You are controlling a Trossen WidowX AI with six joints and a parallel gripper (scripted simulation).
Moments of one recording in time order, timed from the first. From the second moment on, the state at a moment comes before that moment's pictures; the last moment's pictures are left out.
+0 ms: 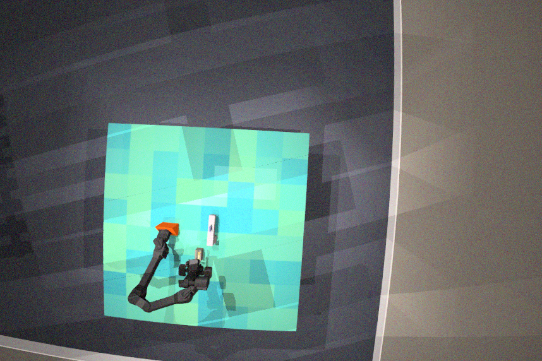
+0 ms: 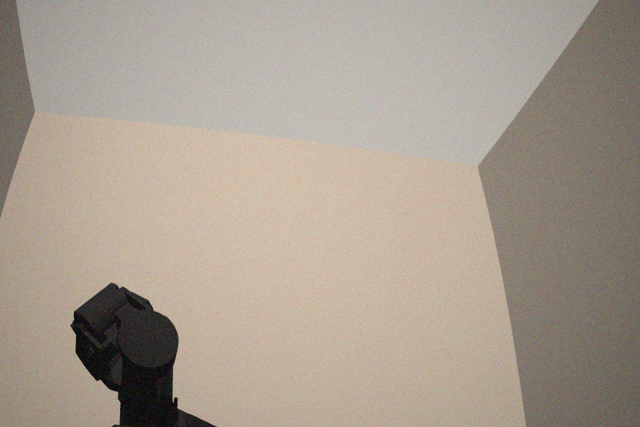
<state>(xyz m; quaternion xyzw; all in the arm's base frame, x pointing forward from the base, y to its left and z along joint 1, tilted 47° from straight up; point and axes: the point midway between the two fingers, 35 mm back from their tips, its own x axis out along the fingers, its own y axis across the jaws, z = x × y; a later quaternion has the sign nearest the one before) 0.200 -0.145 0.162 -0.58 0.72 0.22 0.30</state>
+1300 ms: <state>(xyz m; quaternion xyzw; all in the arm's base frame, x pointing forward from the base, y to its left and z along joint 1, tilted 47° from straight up) 0.174 -0.170 0.144 -0.58 0.72 0.22 0.30</state>
